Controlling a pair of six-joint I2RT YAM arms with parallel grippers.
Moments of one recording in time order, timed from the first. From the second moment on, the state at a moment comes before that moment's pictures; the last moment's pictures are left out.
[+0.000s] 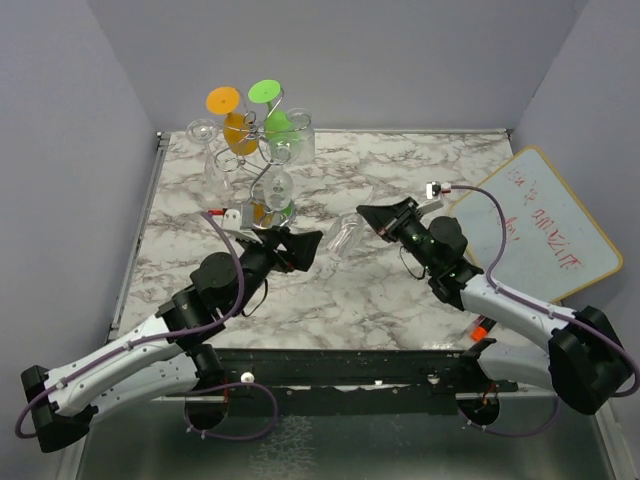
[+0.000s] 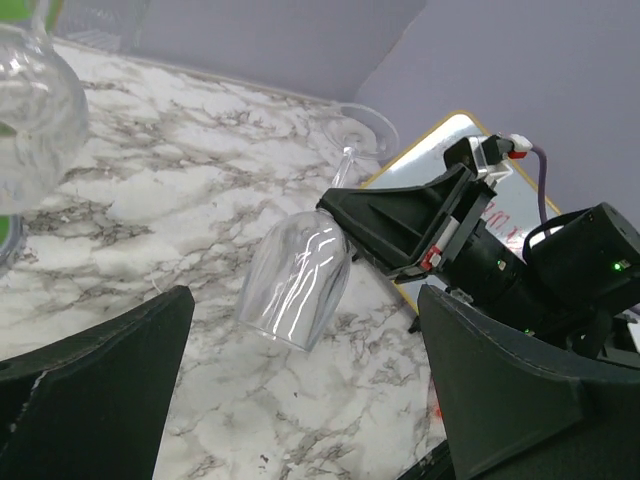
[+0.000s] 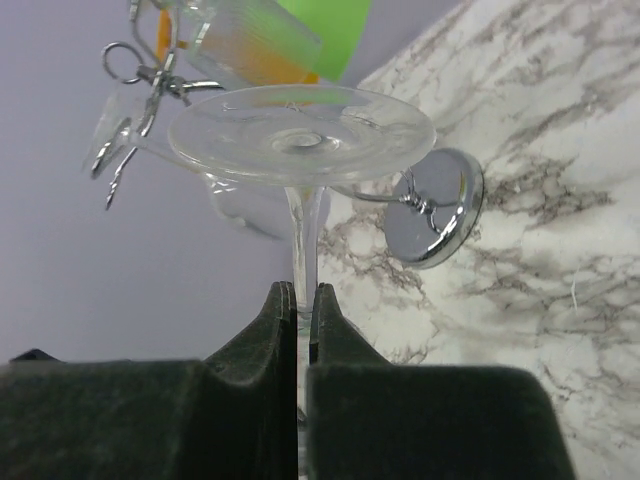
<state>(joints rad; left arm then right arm) -1.00 0.71 0.67 0.05 -0.45 -0.59 0.61 1.19 0.56 0.62 0.02 1.06</state>
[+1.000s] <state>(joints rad) -1.00 0.69 1.26 -0.29 -0.90 -0.22 0.69 1.16 0.86 0.61 -0.46 0.35</state>
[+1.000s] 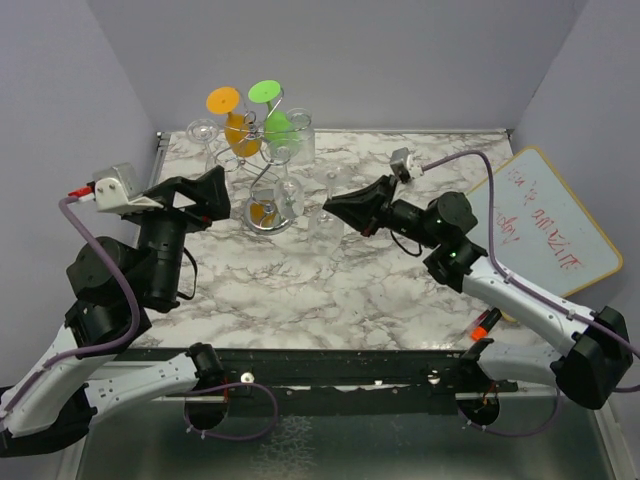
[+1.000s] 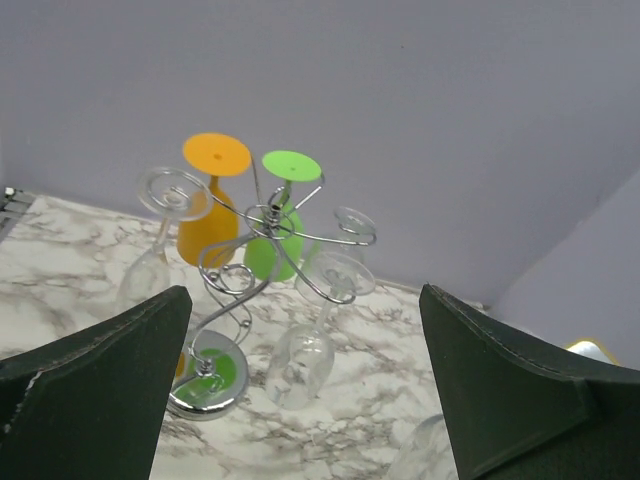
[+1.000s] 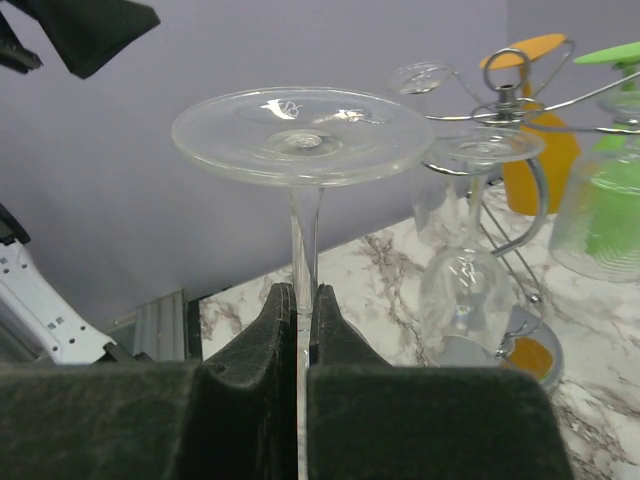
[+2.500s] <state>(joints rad) -1.00 0.45 1.30 -0.44 -1.11 0.02 1.03 1.93 1.59 0.40 0.35 0.44</state>
